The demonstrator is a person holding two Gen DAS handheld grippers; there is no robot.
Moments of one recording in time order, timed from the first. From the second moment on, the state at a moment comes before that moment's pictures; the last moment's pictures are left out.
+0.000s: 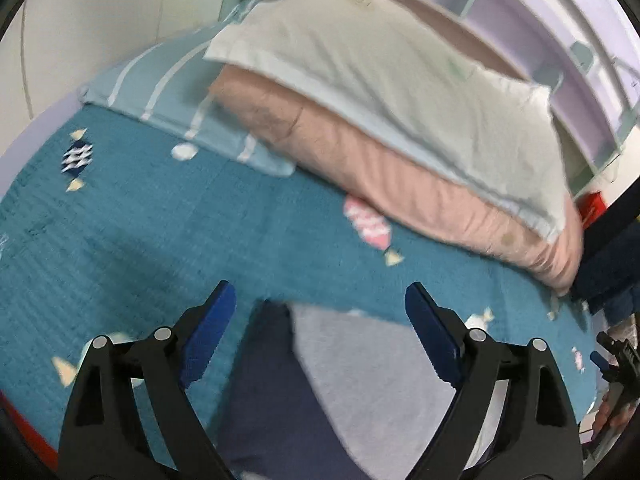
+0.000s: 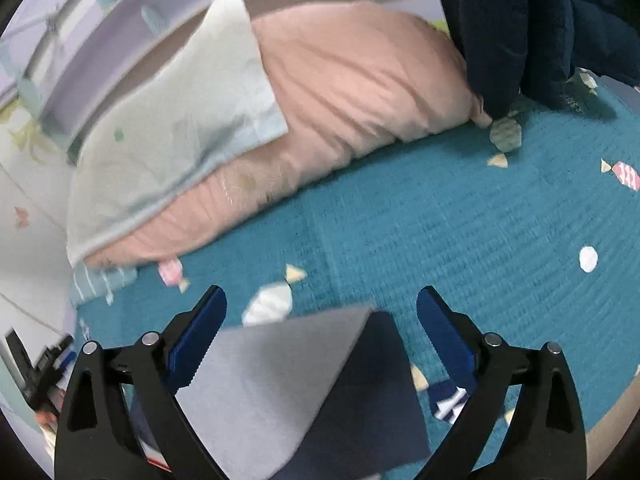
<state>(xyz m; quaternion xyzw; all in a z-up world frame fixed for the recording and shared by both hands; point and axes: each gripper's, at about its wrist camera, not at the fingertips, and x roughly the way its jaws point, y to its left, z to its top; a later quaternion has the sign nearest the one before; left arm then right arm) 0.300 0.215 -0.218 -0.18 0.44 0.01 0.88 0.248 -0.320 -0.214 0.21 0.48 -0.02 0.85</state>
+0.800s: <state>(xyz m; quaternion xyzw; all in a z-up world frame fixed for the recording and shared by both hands) 0.182 0.218 -0.362 -0.30 0.58 0.05 0.75 0.125 -0.274 -0.351 0.33 0.57 -0.07 0.75</state>
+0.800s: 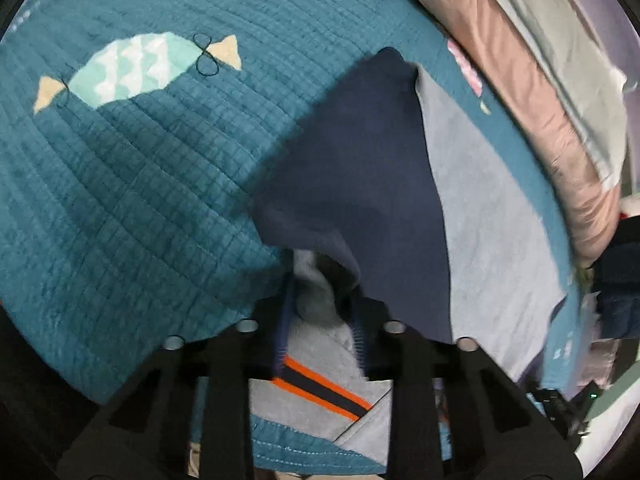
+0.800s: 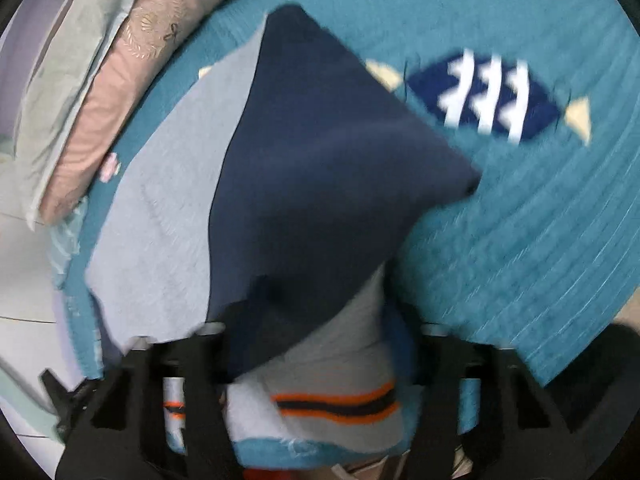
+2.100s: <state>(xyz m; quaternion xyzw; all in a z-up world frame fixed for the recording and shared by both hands) 0.151 0.244 -0.338 -0.28 0.57 0.03 0.77 0.080 -0.301 -0.344 0.40 0.59 -0.09 0.69</state>
